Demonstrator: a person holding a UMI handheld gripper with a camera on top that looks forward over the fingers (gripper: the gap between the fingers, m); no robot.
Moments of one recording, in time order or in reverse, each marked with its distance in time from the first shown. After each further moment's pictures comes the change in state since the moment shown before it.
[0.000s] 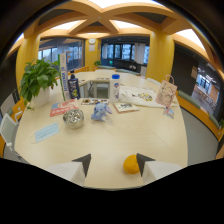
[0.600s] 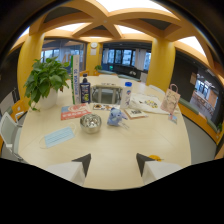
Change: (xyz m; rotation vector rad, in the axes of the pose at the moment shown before) arm -0.101 -0.018 -0.022 0.055 0.033 -0.028
